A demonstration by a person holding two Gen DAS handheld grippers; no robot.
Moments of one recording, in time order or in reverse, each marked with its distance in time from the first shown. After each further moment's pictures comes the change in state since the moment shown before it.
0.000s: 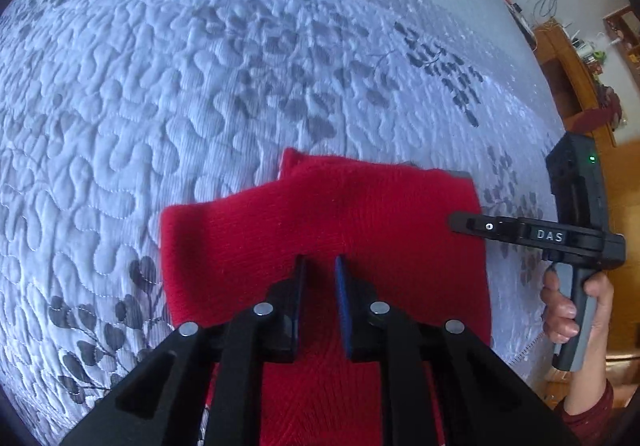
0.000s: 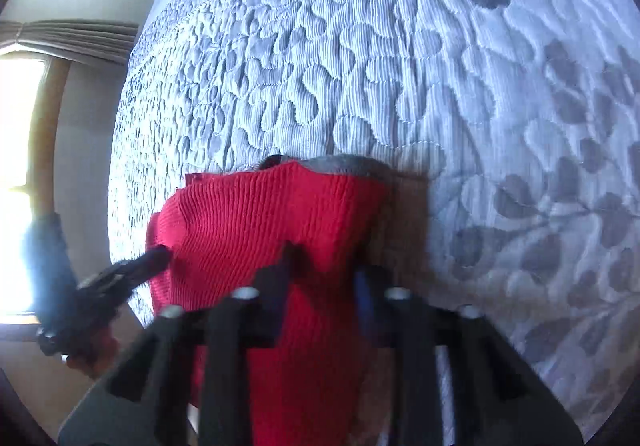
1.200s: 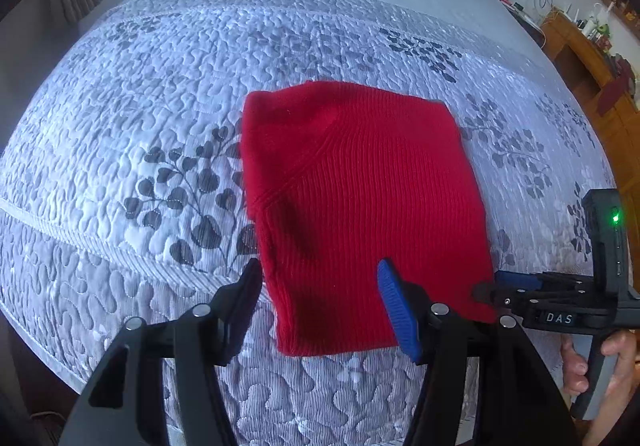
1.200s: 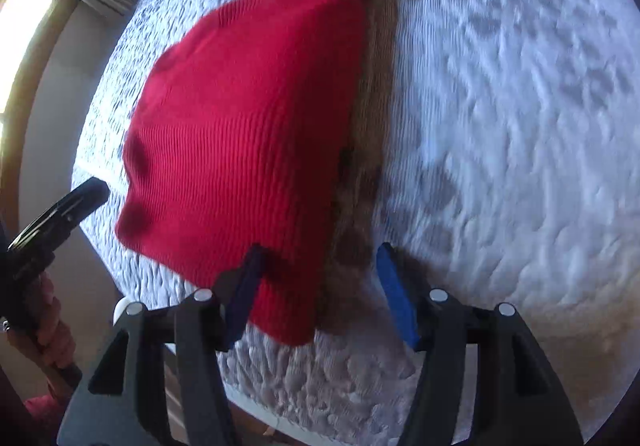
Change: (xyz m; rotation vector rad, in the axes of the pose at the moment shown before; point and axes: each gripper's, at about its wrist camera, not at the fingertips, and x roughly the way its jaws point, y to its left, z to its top) left arm -0.083 -0.047 -0.164 0.087 -0.203 0.233; right arm -0.025 0.009 -0.212 -0.090 -0.053 -0.151
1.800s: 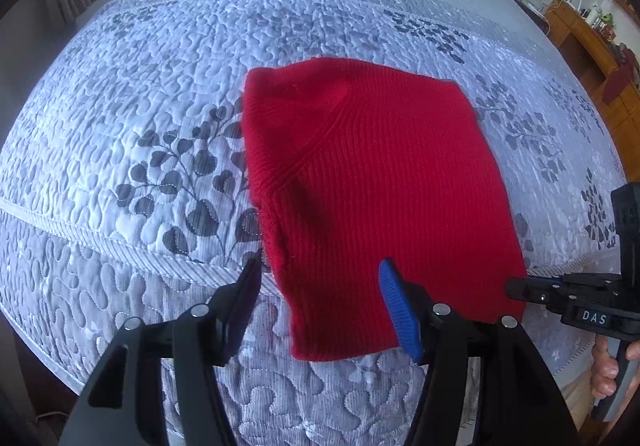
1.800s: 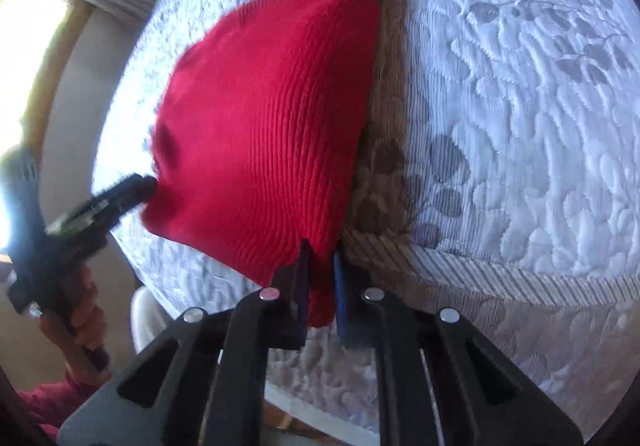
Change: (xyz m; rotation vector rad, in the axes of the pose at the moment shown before) left arm 0.024 0.005 -0.006 0.004 0.045 0.026; right arm -0.007 0.009 -0.011 -0.048 0.017 0.027
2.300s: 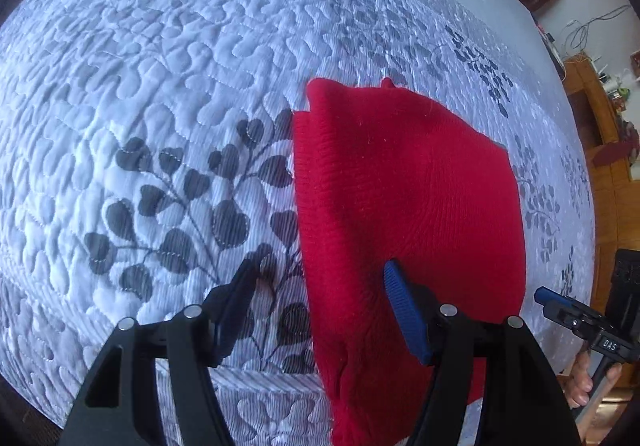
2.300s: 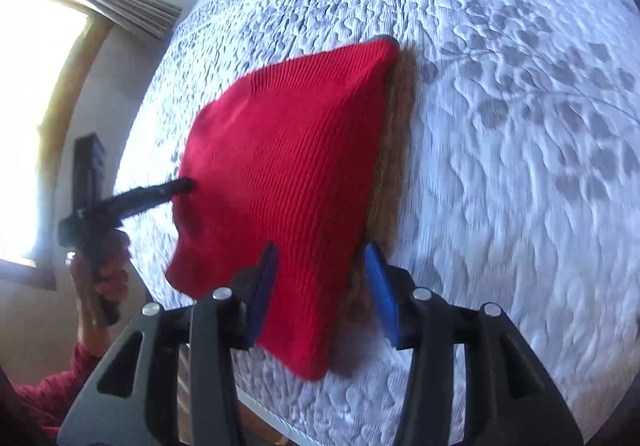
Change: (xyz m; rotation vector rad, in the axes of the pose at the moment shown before) left arm 0.062 0.074 0.070 -0.214 0.144 -0.206; right arm -0.033 -0.026 0.074 0.007 -0.079 0.126
